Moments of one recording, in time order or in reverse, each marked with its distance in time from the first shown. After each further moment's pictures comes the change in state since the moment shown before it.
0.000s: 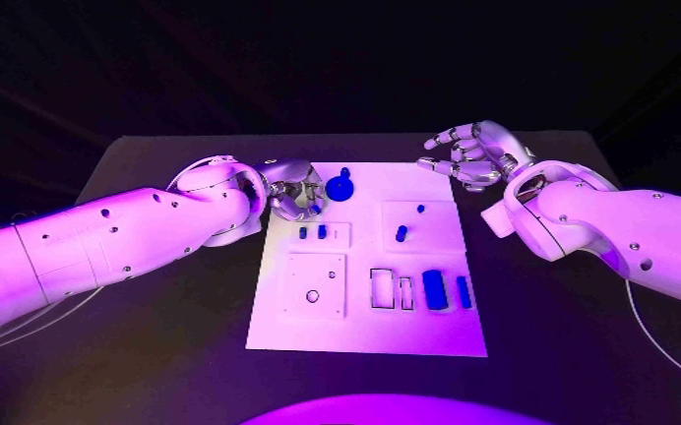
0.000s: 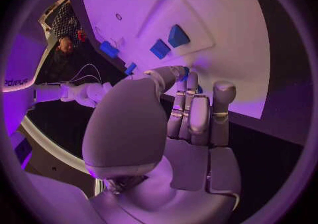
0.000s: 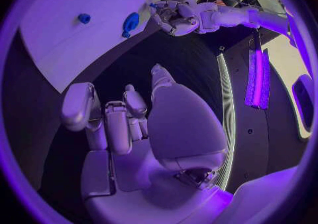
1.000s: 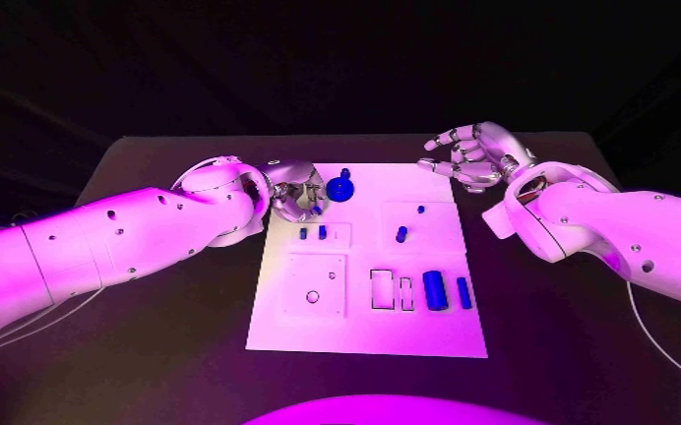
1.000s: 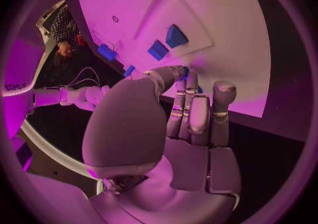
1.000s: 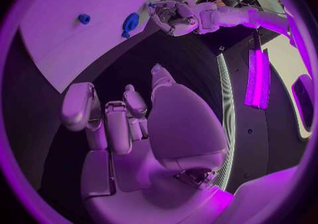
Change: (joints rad) left arm 0.000 0.011 0.000 -0.004 -0.034 0.004 -0.013; left_hand -0.006 0.002 -0.005 -0.005 -0.003 0.007 0.000 -0.017 0.007 0.015 -0.003 -0.019 0.006 0.000 0.000 0.000 0.000 0.000 0.007 0.000 -0.001 0.000; right arm 0.000 -0.003 0.000 0.004 0.000 0.000 0.000; right_hand 0.000 0.000 0.000 0.000 0.000 0.000 0.000 0.000 -0.001 0.000 0.000 0.000 -0.001 0.000 0.000 0.000 0.001 0.000 0.000 0.000 0.000 0.000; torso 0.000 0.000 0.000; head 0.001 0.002
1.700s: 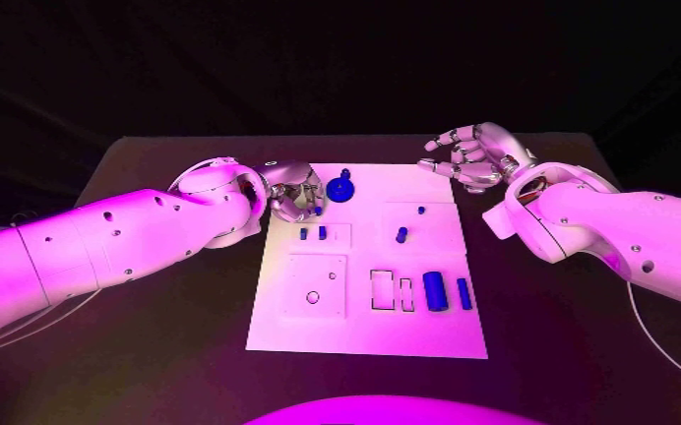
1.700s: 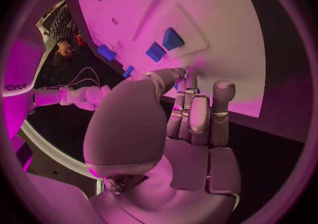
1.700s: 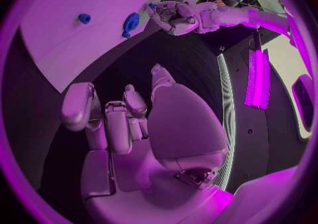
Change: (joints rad) left arm -0.001 -0.010 -0.002 0.002 0.002 -0.007 0.004; left_hand -0.028 -0.020 -0.003 0.003 0.000 -0.060 0.006 -0.064 -0.010 0.008 0.001 -0.026 0.010 0.000 0.000 0.000 -0.012 0.000 -0.010 0.005 -0.015 -0.016; right arm 0.000 0.000 0.000 -0.002 0.000 0.000 0.000; right_hand 0.000 0.000 0.000 0.000 0.000 0.000 0.000 0.000 0.000 0.000 0.000 0.000 0.000 0.000 0.000 0.000 0.000 0.000 0.000 0.000 0.000 0.000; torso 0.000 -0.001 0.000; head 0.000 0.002
